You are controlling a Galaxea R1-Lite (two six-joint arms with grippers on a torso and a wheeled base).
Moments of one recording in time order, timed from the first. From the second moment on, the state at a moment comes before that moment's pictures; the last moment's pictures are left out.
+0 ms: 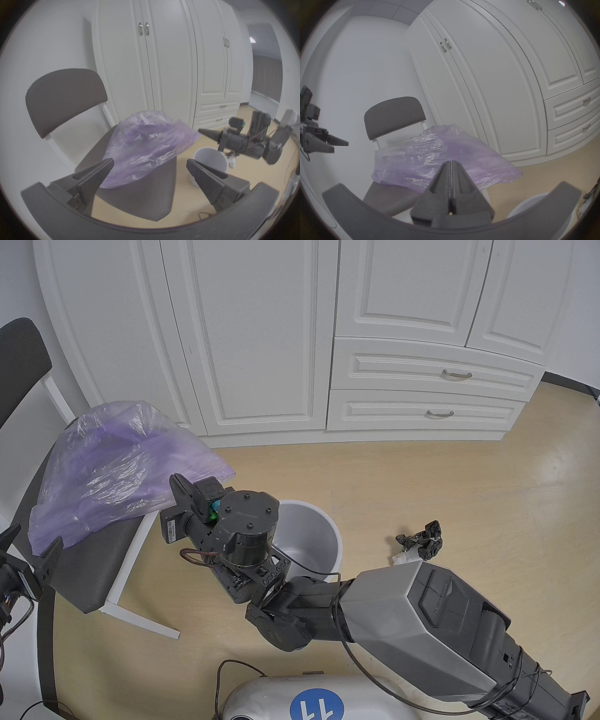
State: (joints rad) left arm 0.39 1.00 -0.20 -0.73 -0.37 0.15; right arm 0.99 2.66 -2.00 -0.98 -0.25 0.01
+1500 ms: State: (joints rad) left arm 0.59 1.36 -0.46 -0.42 -0.30 0.67; right arm 0.73 1.97 -0.94 -1.18 -0.30 0.12
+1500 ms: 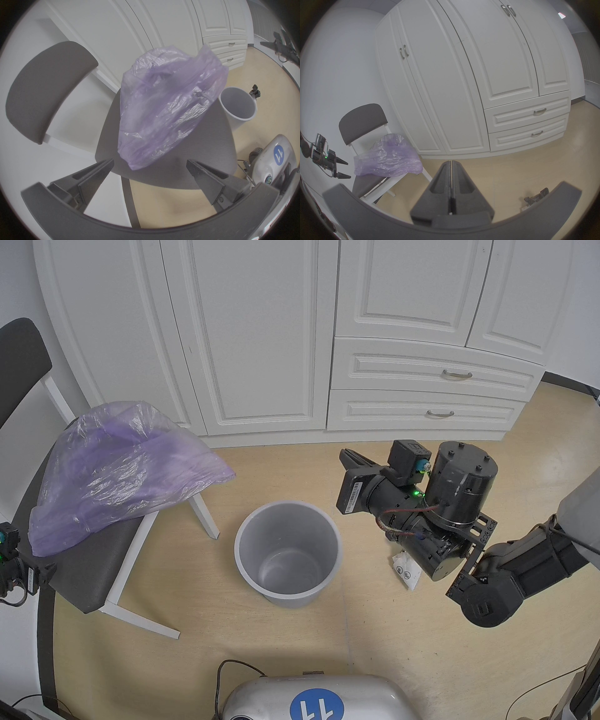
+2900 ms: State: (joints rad) left arm -0.09 1.08 -0.57 -0.24 -0.34 0.00; right arm 0.75 2.00 -0.84 -1.19 -0.23 0.11
